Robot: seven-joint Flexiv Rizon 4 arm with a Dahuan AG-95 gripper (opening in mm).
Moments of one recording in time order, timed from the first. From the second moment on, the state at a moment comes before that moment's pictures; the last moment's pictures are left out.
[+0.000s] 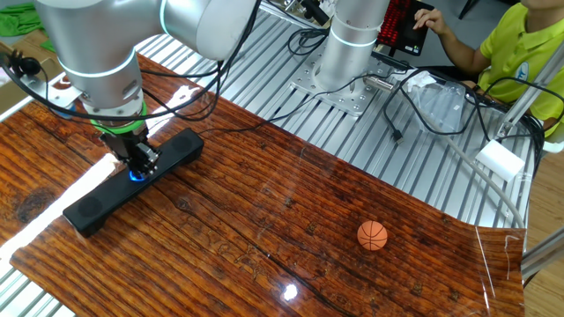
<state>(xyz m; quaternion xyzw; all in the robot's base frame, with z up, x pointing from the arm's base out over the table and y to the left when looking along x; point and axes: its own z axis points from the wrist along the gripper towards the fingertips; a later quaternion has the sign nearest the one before) 0.607 -0.207 0.063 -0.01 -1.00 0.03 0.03</state>
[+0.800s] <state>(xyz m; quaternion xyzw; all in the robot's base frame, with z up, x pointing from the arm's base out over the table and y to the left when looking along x) 0.607 -0.207 0.063 -0.05 -1.00 0.03 0.03</state>
